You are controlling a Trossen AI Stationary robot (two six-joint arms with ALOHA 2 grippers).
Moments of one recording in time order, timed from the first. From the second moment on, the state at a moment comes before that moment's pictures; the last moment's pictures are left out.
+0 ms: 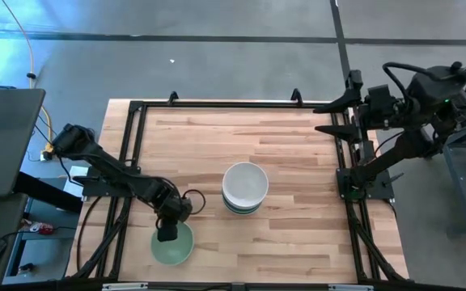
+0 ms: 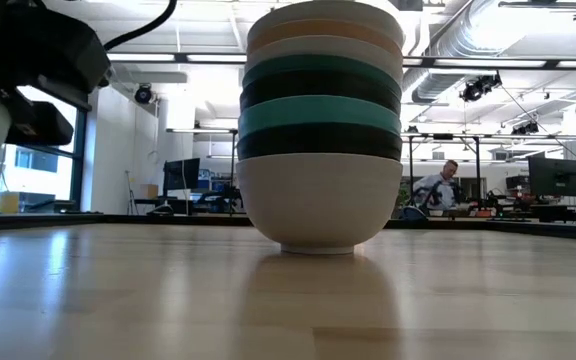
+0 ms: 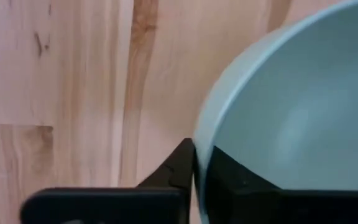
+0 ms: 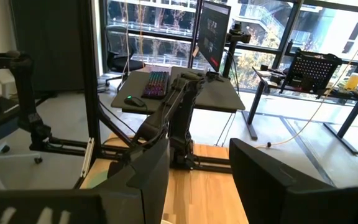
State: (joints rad) left arm -0.37 1.46 0.83 -0.72 0.22 -0.66; right arm 0.28 1.35 2.30 -1.07 0.24 -0.11
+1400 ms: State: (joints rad) left arm 0.19 1.82 2.18 -1.57 0.11 -0.11; right arm 0.28 1.36 2.30 -1.24 0.24 -0.02
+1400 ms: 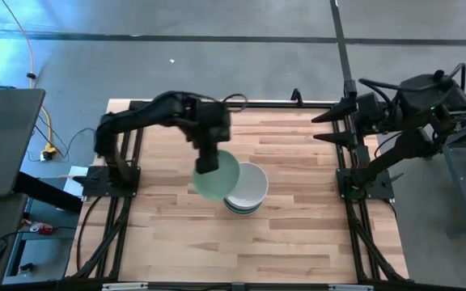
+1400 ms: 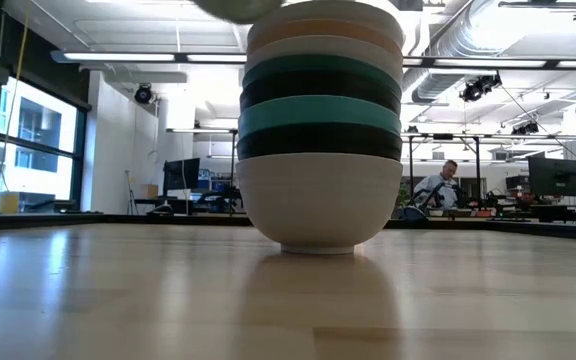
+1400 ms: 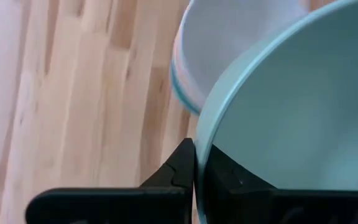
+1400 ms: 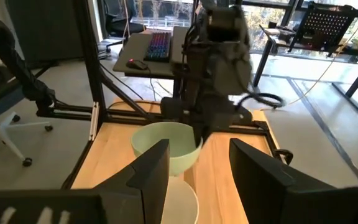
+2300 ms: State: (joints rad) left arm 0.21 2.02 2.36 -1.45 0.15 -0.10; right arm 0.28 1.37 2.30 -1.30 0.25 0.00
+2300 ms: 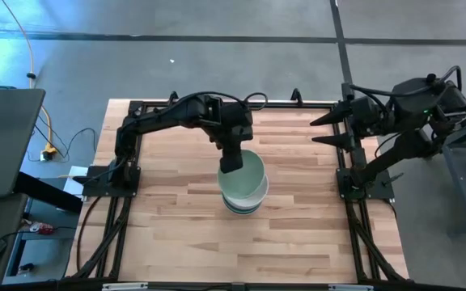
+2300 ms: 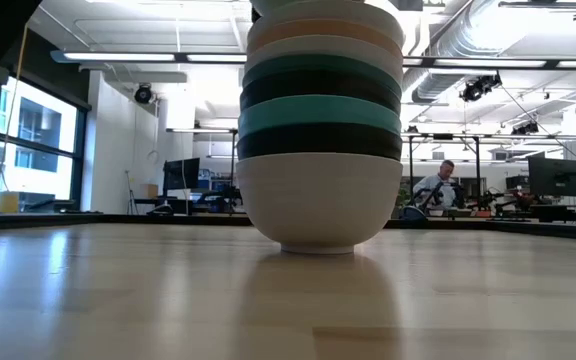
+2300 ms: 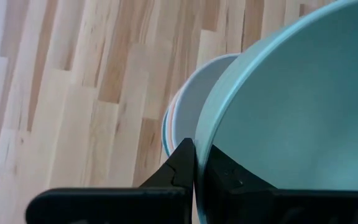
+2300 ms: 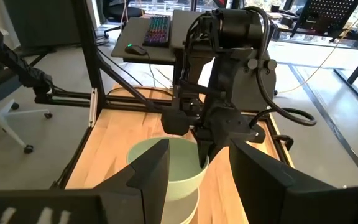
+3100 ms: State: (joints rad) left arm 0.14 2.08 2.36 -1.40 0.08 -0.17; right arm 0.28 1.40 2.30 -1.30 0.25 0.02
